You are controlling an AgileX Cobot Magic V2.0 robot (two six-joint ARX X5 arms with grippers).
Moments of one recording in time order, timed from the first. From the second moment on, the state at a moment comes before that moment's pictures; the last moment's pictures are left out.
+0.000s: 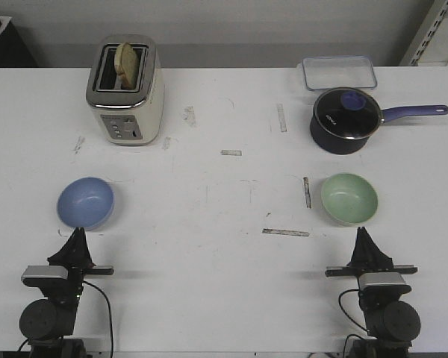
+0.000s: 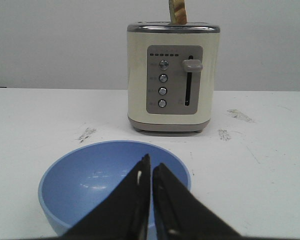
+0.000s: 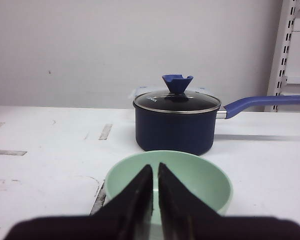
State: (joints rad) left arm -0.05 0.01 0.03 0.16 -0.05 -0.01; right arm 0.01 0.00 0.01 0.07 -0.02 0.00
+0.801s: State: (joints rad) left arm -0.05 0.01 0.03 0.16 -0.05 -0.01; right arm 0.01 0.02 0.07 0.01 0.00 0.00
